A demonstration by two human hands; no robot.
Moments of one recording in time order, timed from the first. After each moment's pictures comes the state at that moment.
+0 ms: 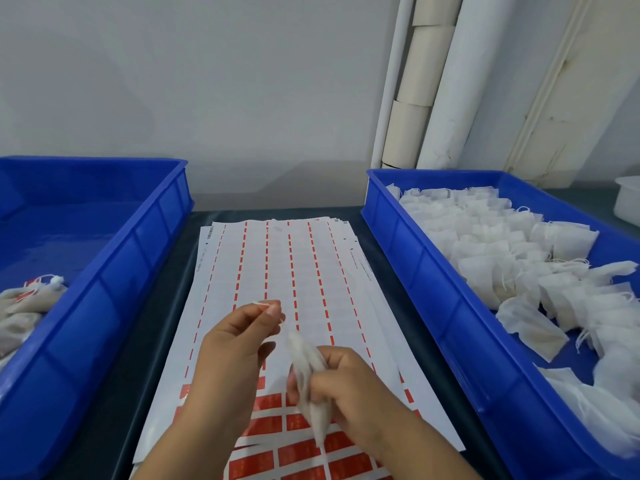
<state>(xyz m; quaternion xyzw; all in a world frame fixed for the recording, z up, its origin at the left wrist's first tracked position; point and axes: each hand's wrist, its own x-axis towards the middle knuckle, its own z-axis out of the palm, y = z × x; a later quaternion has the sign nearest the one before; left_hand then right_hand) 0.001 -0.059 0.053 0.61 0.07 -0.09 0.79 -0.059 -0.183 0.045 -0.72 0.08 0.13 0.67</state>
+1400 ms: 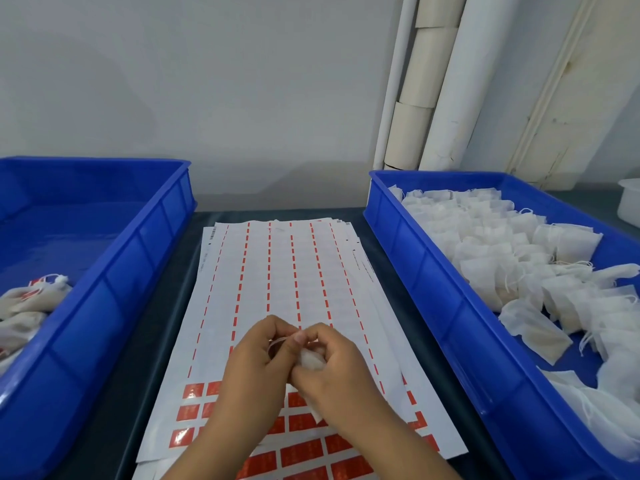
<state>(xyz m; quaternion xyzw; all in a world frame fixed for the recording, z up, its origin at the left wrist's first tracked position) -0.013 -0.065 0.039 0.80 -0.10 -0.02 0.59 -0.049 -0.167 0.031 -0.79 0.07 -0.07 0.61</state>
